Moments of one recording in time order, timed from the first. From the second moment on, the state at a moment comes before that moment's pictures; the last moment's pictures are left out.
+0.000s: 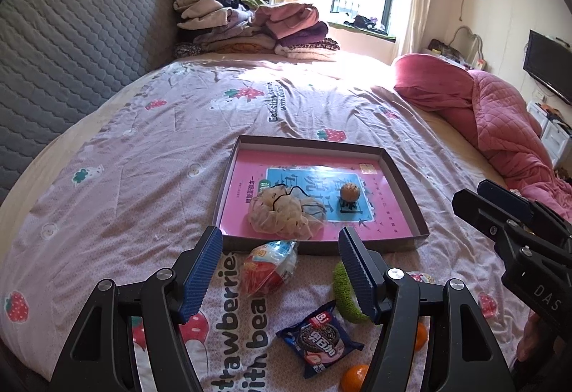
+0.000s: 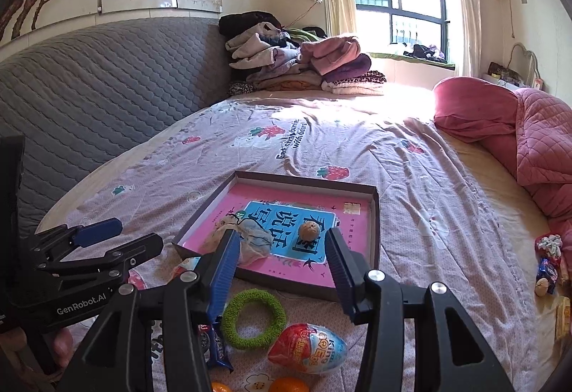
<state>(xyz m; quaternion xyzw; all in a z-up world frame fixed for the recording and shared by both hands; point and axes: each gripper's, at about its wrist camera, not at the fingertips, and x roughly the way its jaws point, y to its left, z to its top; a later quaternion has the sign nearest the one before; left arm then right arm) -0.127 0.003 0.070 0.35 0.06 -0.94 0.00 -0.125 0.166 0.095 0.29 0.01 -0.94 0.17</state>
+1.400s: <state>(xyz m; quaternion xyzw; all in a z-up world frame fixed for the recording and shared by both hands) -0.079 0.004 0.037 0.39 0.04 -0.92 -0.01 -0.041 0.172 0.055 0.33 0.03 -0.93 0.16</state>
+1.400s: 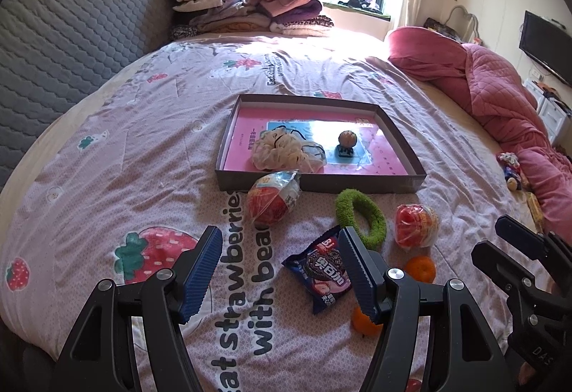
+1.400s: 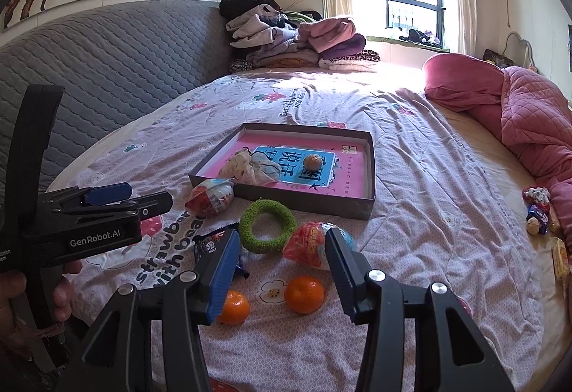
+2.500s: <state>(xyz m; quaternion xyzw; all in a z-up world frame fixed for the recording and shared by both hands) -0.086 0.025 0.002 0.43 0.05 -0.90 -0.03 -0.051 0.187 0.018 0.37 0.02 -0.92 0.14</state>
